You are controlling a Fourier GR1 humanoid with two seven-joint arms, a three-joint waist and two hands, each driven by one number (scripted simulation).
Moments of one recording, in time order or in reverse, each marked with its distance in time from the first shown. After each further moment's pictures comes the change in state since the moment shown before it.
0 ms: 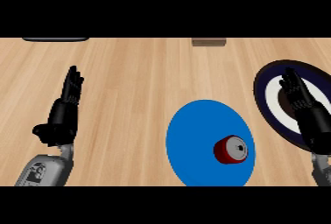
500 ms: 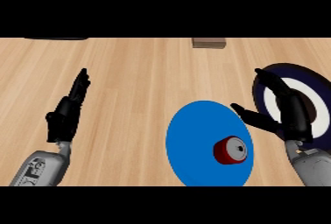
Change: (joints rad) left arm -0.029 0.056 -0.034 0.052 -0.011 -0.093 0.115; right arm -0.129 0.058 0.127 0.035 0.278 -0.307 0.277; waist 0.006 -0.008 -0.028
